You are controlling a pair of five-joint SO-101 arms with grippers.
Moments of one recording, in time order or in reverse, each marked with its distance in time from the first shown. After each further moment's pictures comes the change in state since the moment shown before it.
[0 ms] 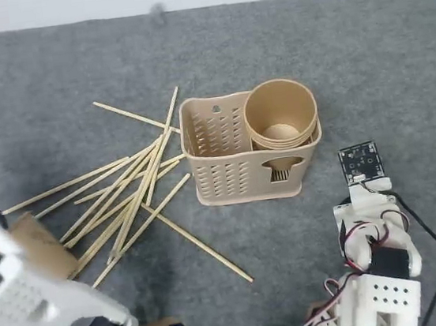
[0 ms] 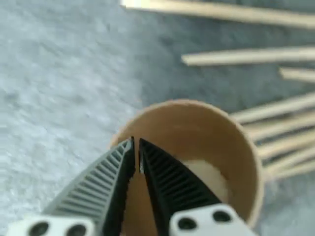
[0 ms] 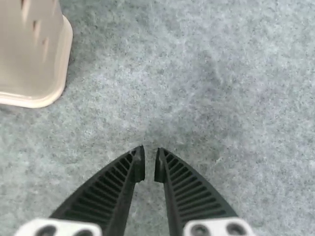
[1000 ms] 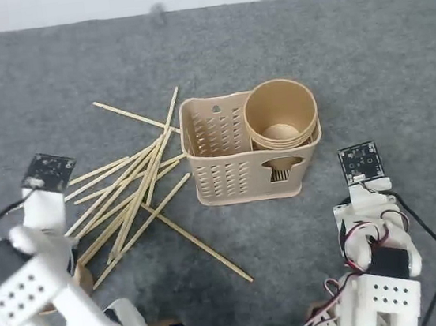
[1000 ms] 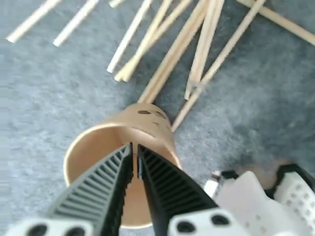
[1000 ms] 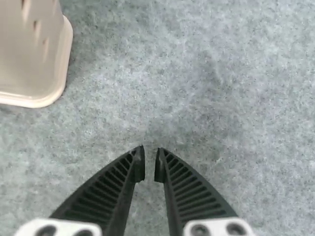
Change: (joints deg) left arm 12.6 -76.9 53.9 0.0 -25.9; right arm -0.1 0.0 0.0 0.0 0.0
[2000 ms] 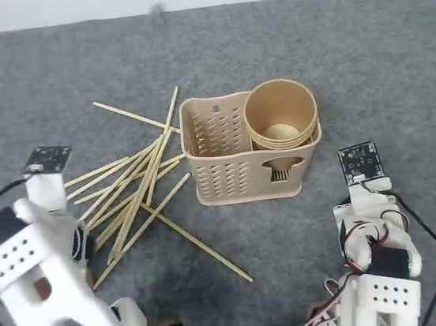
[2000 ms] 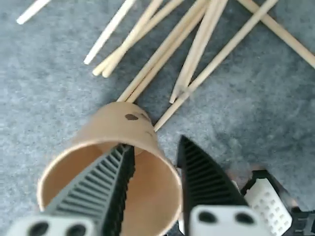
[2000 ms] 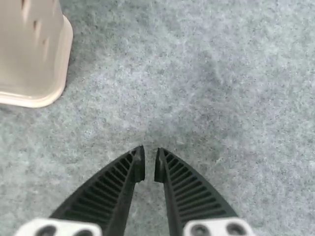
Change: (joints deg) left arm 5.0 14.9 0.0 -4.2 13.1; right arm 0.1 0.0 0.0 0.0 0.1
